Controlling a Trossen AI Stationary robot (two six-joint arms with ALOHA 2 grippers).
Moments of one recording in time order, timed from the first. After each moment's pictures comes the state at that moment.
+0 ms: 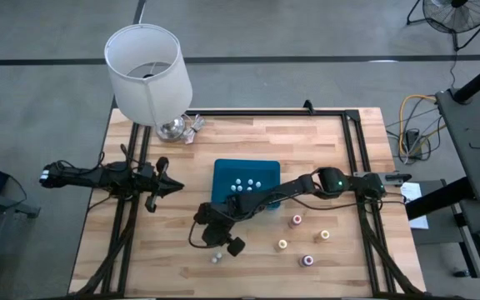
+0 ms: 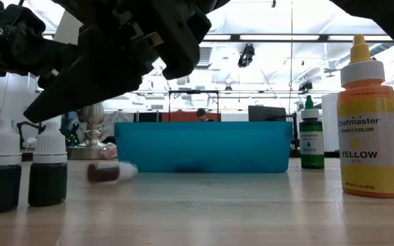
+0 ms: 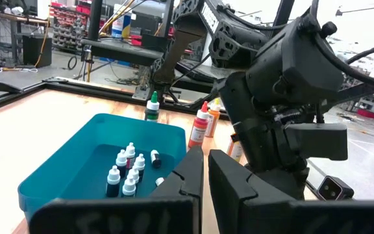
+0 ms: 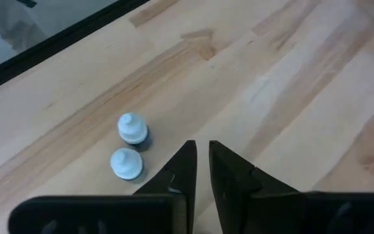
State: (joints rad) left arm -0.13 0.06 0.01 0.02 -0.02 -0.22; right arm 0.21 2.45 2.06 -0.47 -0.42 -0.47
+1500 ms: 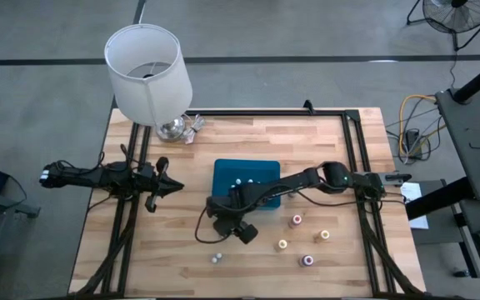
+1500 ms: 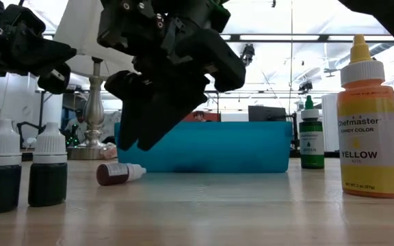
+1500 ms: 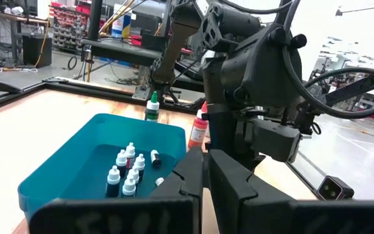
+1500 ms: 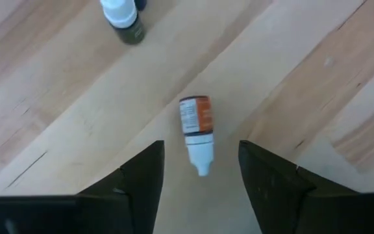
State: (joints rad) left arm -0.13 0.06 0.01 0.02 -0.02 -0.22; right arm 0.18 2.38 2.00 -0.79 -0.26 -0.54
